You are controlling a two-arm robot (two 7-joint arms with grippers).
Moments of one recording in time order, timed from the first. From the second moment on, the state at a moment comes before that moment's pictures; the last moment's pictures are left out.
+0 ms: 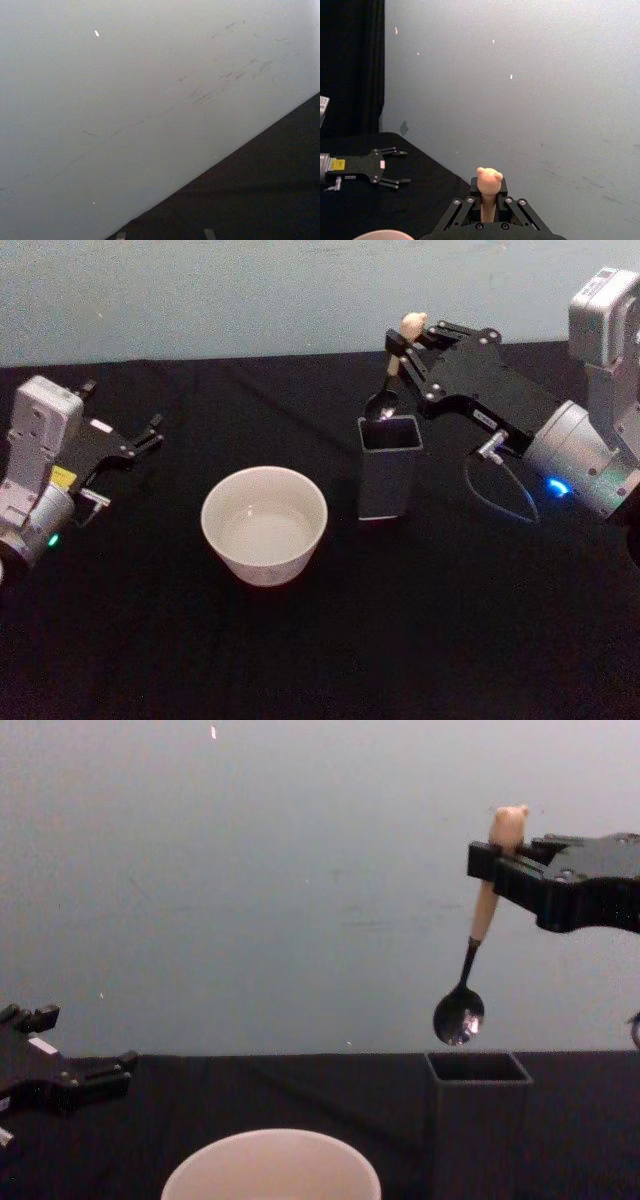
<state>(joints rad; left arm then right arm) -0.20 0.60 0.45 -1.41 -0.25 -0.12 0.03 0.14 0.47 -0.31 -1.79 0.34 -0.01 0.38</state>
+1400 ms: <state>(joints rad) -0.20 0.60 0.45 -1.41 -0.25 -0.12 0.03 0.09 0.42 -0.32 -1.70 0.35 0.12 0.34</state>
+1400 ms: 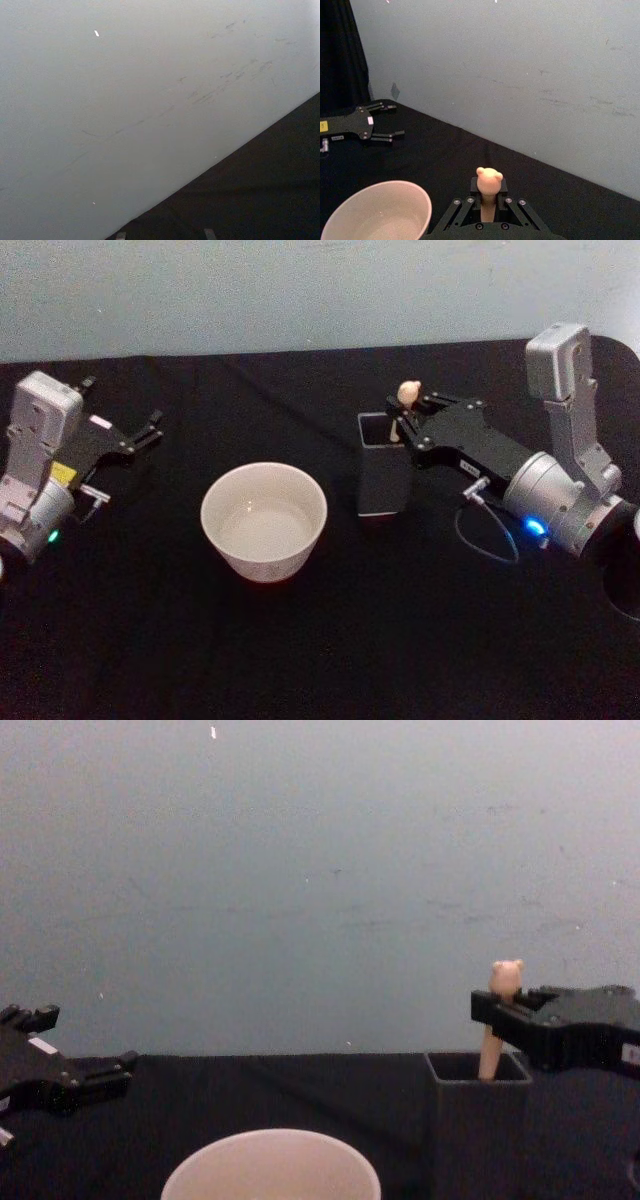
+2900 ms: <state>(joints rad) -0.20 0.60 0.45 -1.41 -0.25 -0.12 0.03 0.10 0.40 -0.33 -1.66 0.33 0.15 0.33</state>
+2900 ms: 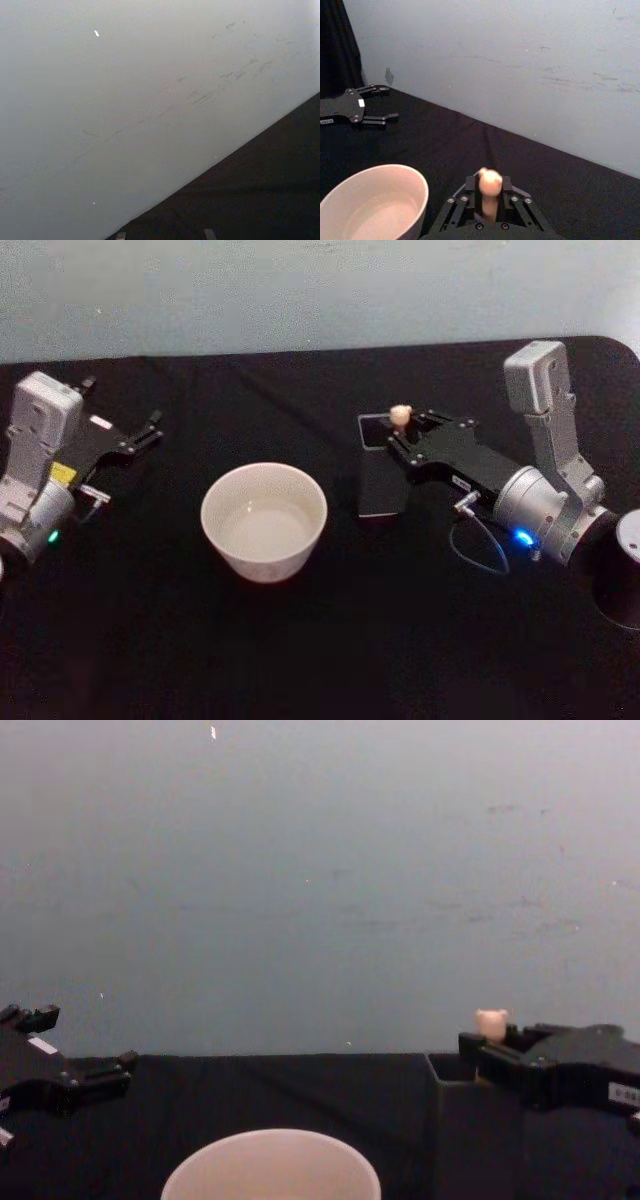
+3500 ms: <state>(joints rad) -0.20 0.60 0.45 -1.41 -0.25 -0.12 0.03 0.10 0.40 -0.33 -1.66 0.33 0.14 0.33</state>
